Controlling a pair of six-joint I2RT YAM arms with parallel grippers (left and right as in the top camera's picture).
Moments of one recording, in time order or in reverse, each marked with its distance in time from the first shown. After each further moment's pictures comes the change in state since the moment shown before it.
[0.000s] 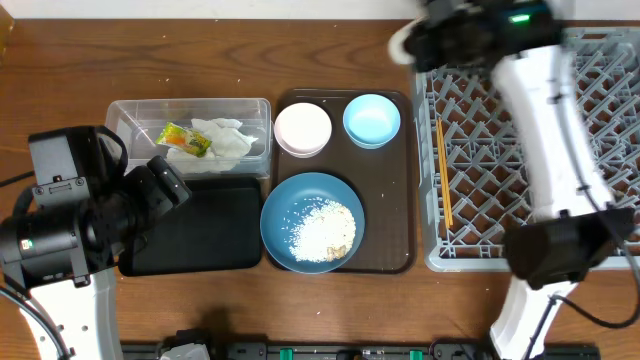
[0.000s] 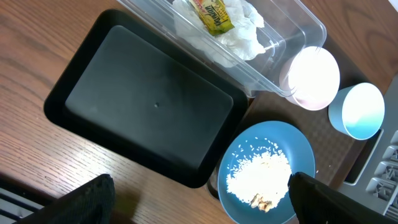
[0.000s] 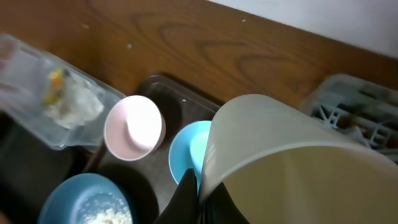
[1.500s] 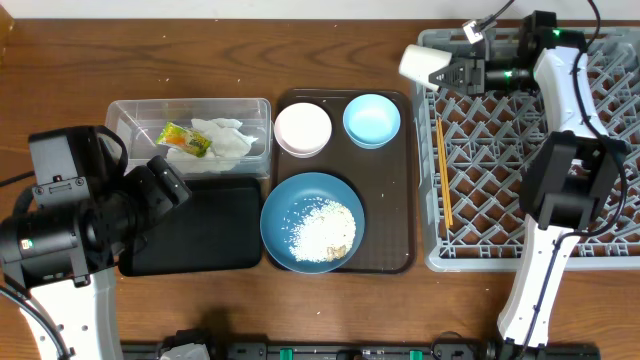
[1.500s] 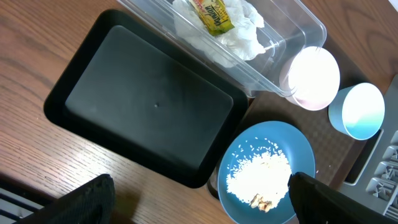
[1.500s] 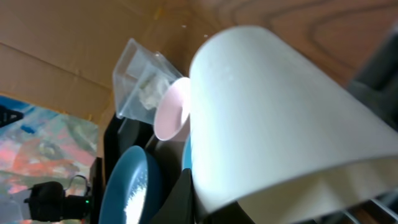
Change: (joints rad) left arm 0.000 0.001 0.000 0.000 0.000 0.000; right arm -0.275 0.435 -0.017 -0.098 -0.728 -0.430
